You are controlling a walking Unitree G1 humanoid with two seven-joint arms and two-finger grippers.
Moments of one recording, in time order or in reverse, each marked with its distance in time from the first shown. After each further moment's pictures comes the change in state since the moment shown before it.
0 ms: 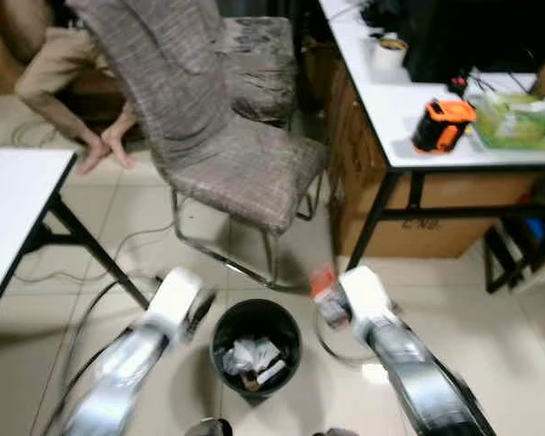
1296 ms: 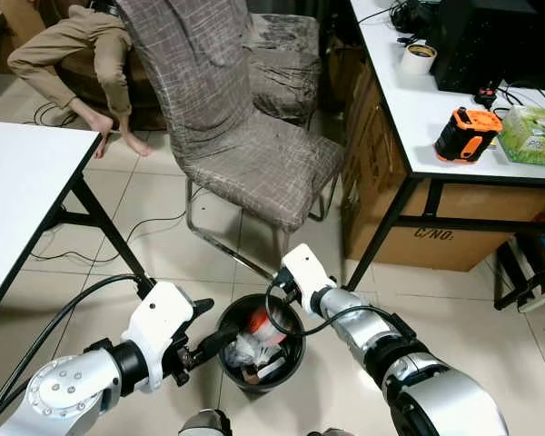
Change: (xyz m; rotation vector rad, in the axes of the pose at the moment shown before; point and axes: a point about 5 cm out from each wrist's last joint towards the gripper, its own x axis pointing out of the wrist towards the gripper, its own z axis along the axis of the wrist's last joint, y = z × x) left arm -0.063 -0.022 0.078 -0.042 -0.007 -0.323; right arm 0.040 0.032 0.044 -0.082 -0.022 0.231
